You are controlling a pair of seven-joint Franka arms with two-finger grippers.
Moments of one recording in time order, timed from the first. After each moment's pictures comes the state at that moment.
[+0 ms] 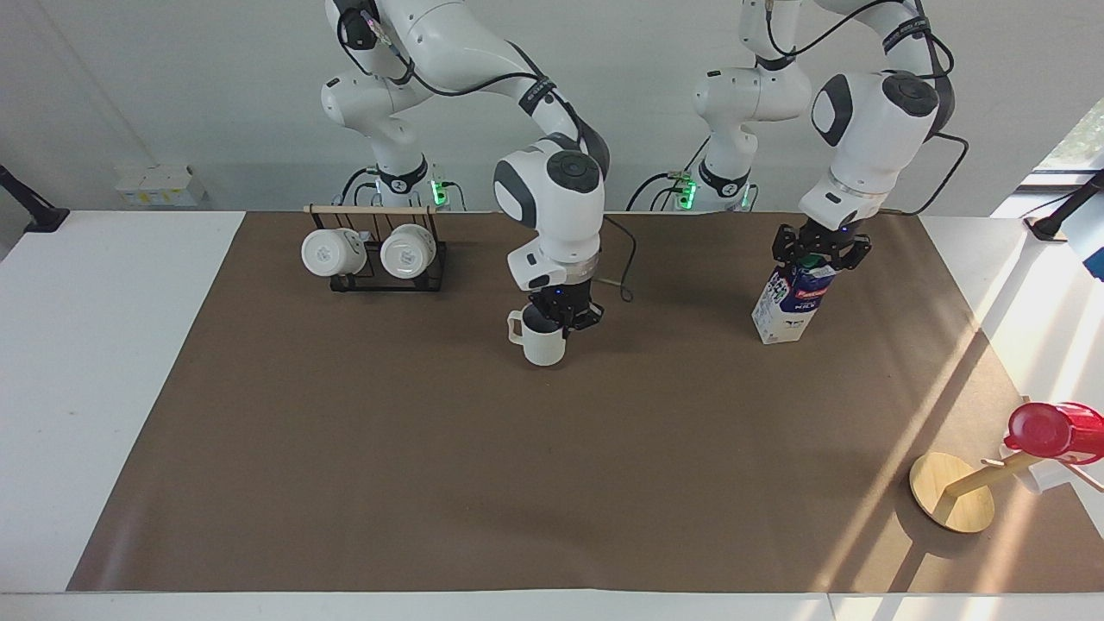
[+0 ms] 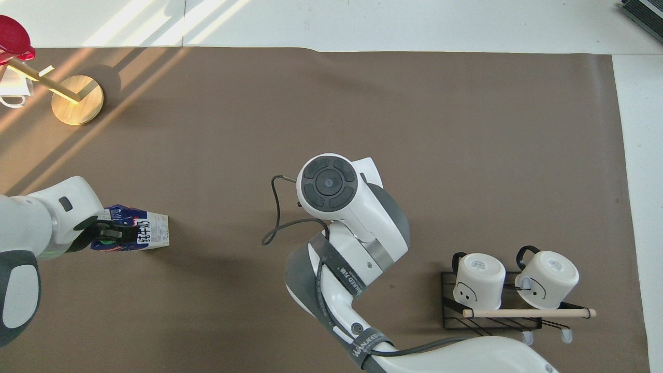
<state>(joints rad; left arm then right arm) -0.08 -0.28 0.01 -2.32 -0.02 2.11 0.16 0.63 0.41 0.02 -1.66 -0.06 2.11 1.12</state>
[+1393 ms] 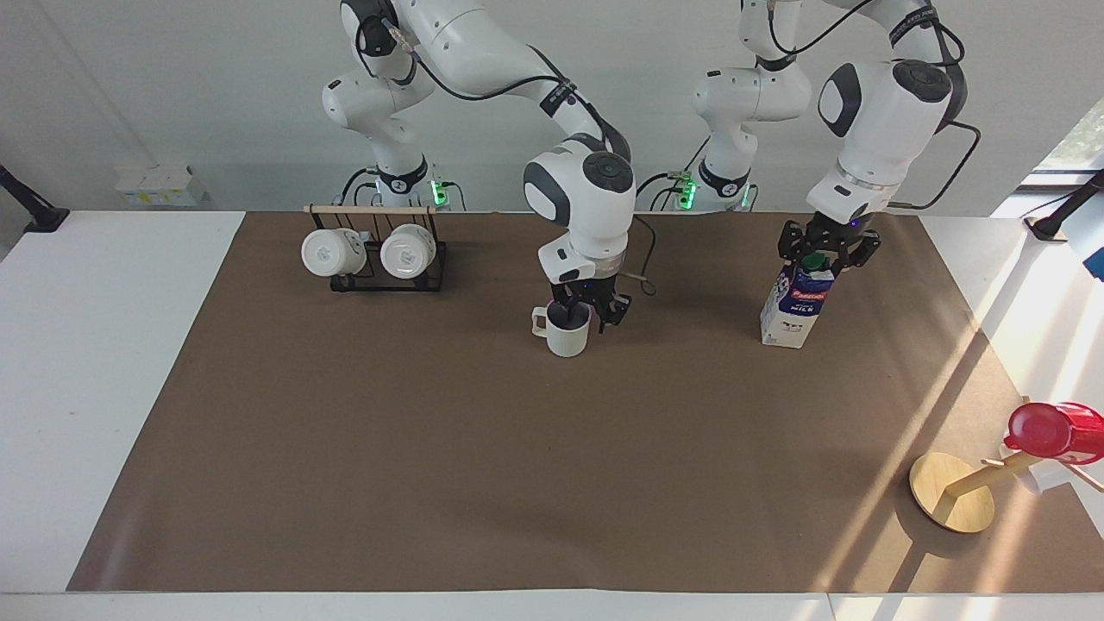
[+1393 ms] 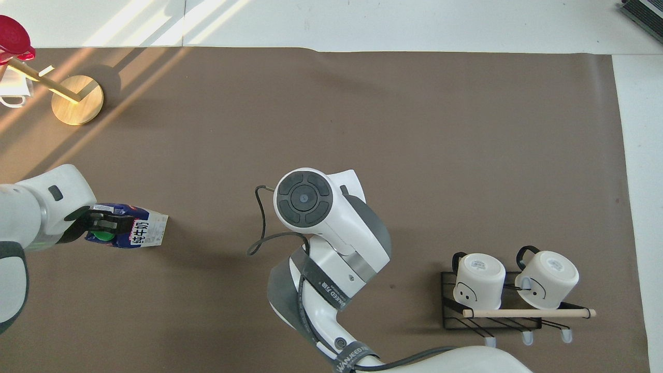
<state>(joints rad) -0.09 -0.26 0.01 -2.24 -0.02 2.07 0.18 0.68 0.40 0.00 -1.64 -0.06 2.10 1.17</state>
